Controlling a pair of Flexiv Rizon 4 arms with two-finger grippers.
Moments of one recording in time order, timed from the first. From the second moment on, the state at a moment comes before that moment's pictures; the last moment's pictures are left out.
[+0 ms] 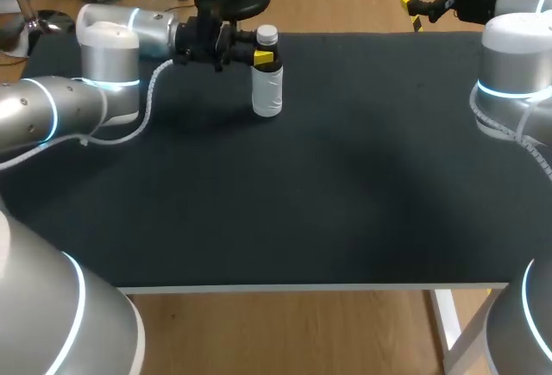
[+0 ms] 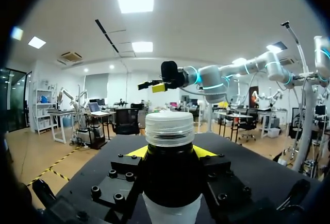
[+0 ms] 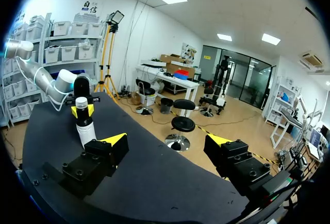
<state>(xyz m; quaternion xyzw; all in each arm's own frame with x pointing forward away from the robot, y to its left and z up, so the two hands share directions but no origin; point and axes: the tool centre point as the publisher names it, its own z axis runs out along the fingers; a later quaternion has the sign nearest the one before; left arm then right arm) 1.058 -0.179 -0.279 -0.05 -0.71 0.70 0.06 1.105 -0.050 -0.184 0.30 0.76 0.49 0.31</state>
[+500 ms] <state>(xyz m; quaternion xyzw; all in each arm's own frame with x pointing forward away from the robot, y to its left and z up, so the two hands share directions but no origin) 1.057 -0.179 -0.278 -0.05 -0.71 0.70 0.05 1.096 -0.011 -0.173 0.27 0.76 0.52 0.28</state>
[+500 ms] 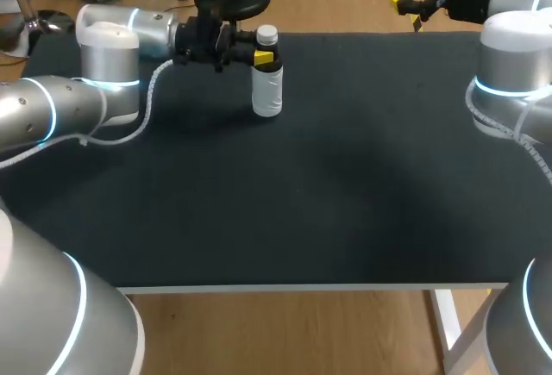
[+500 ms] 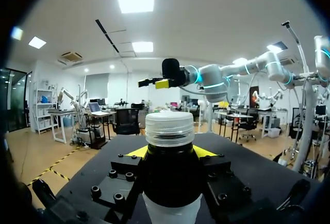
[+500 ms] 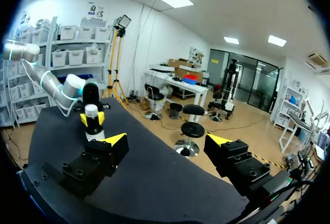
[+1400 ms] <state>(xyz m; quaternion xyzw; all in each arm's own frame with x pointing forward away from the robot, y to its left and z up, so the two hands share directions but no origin) 1.057 -0.178 -0.278 -0.05 -0.71 0.70 0.05 1.006 0.186 -0.198 0.23 0.72 0.63 0.18</state>
